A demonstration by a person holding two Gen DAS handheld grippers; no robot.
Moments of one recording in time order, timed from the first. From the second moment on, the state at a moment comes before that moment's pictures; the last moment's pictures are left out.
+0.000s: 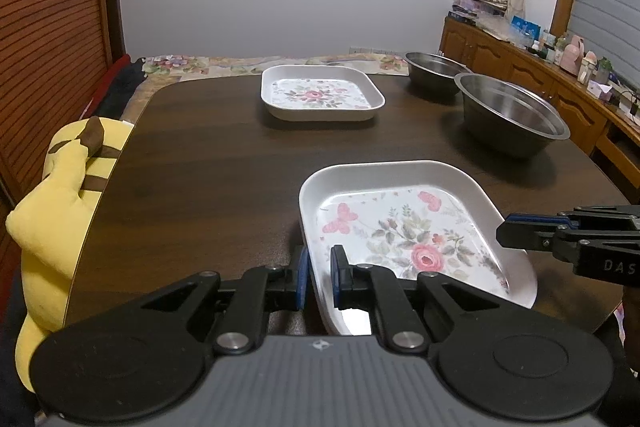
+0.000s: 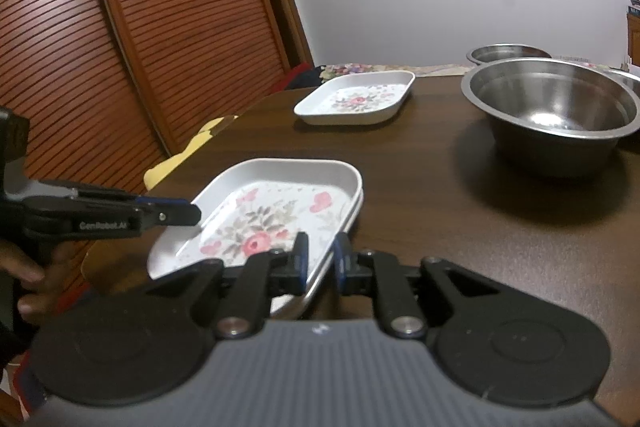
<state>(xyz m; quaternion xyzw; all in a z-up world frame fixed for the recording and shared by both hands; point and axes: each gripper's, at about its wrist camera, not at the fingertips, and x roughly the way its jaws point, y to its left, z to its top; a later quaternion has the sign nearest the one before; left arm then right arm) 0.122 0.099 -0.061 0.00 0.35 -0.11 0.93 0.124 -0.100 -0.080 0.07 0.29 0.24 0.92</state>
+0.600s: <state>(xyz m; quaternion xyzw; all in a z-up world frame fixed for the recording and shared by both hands) 0.124 0.105 -0.031 0.00 0.31 -0.12 0.94 0.121 -0.109 -0.044 0.07 0.25 0.24 0.93</state>
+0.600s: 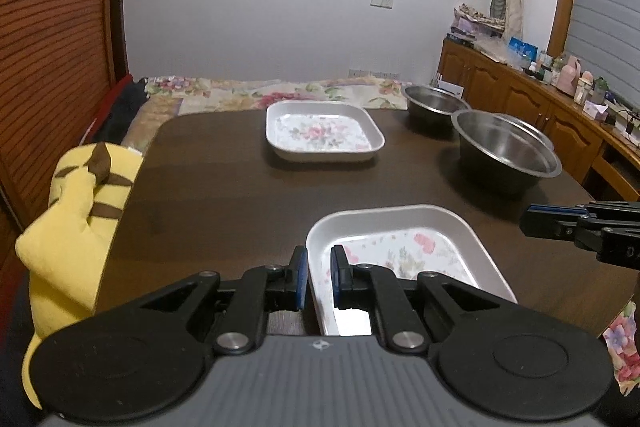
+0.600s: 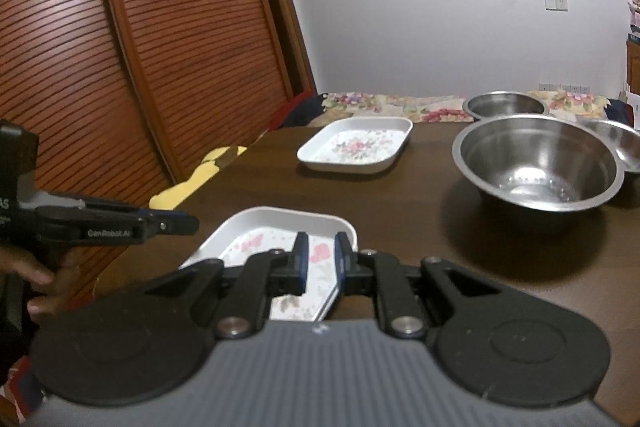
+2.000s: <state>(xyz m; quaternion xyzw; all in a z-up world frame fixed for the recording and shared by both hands) 0.262 0.112 -0.003 0.01 0.31 -0.13 0.94 0.236 -0.102 0.004 0.04 0.28 0.24 0.93</state>
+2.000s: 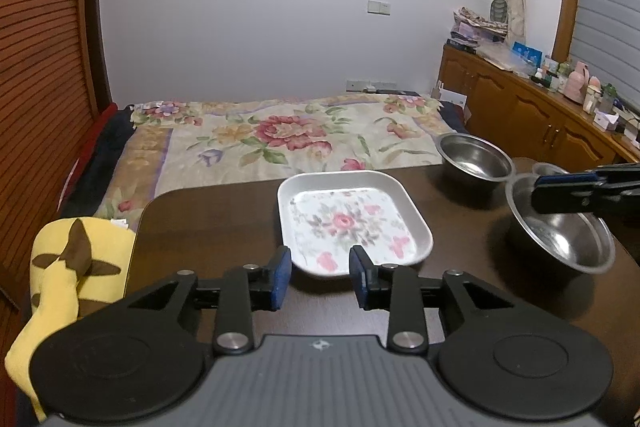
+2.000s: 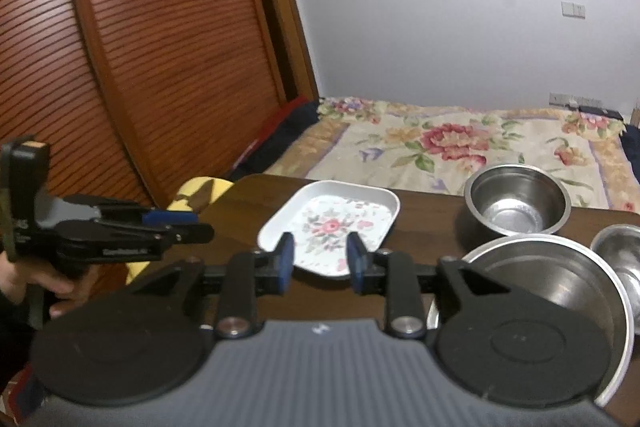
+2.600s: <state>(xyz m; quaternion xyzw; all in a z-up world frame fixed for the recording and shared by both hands) 0.337 0.130 -0.041 0.00 0.34 -0.13 0.93 0.308 -0.077 -0.033 0.01 0.35 0.21 0.91</state>
